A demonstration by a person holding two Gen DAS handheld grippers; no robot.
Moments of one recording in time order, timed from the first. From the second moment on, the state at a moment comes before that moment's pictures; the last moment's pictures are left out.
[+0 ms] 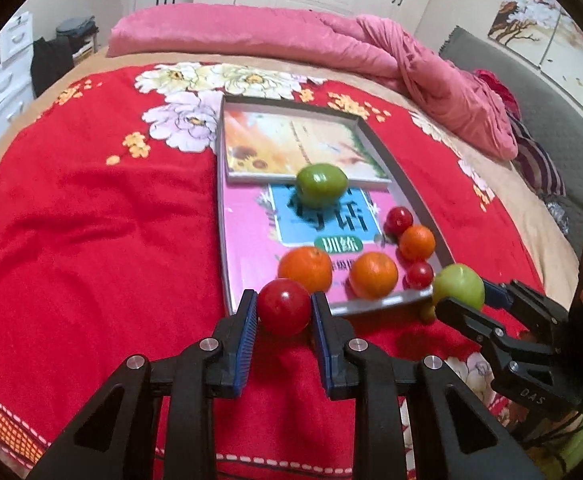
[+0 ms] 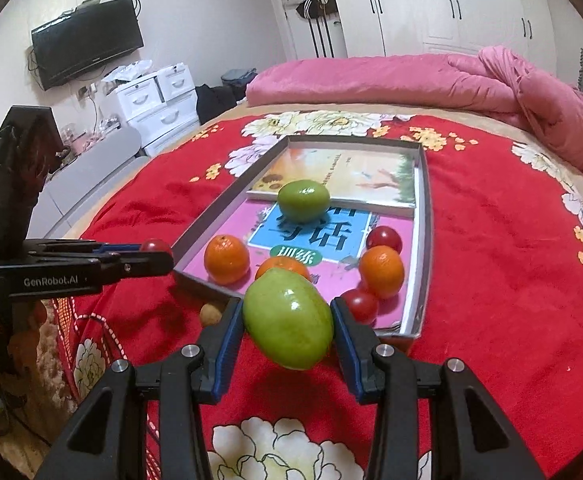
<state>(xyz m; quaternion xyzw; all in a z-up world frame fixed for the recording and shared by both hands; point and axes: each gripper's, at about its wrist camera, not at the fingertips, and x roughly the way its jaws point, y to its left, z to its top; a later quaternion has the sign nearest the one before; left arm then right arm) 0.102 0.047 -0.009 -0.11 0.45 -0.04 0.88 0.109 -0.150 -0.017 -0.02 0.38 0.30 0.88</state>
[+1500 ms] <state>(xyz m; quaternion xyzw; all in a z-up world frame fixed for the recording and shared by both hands) 0.182 0.039 -0.044 -0.09 0.47 -0.05 0.88 0.141 -0.182 -0.018 -0.02 0.37 0.21 0.91</state>
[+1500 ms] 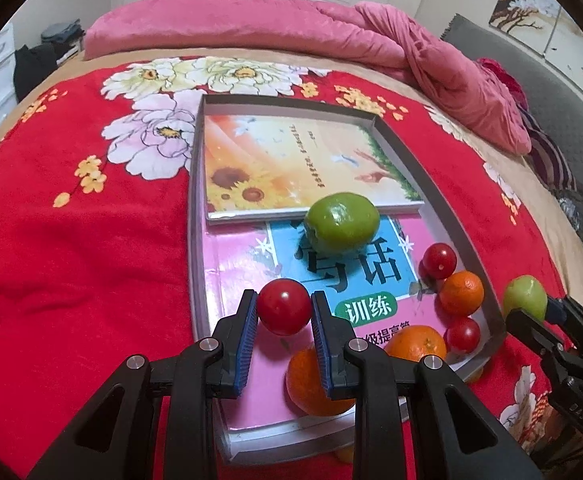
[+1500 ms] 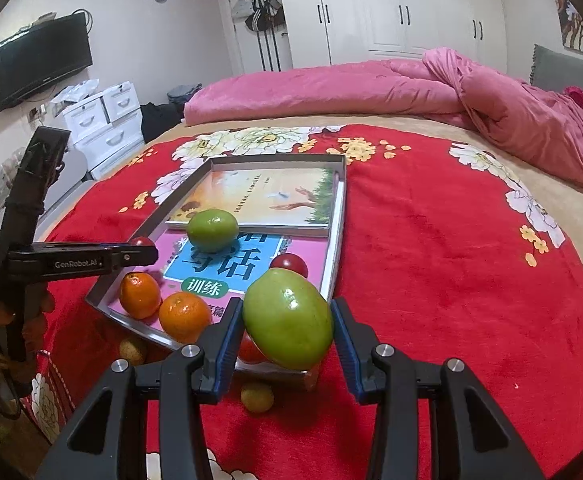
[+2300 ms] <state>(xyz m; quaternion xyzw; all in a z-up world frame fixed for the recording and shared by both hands) 0.180 0.041 -0.045 -0.09 0.47 -0.05 0.88 0.142 -0.166 -0.032 -0.05 0.38 0.21 0.90</state>
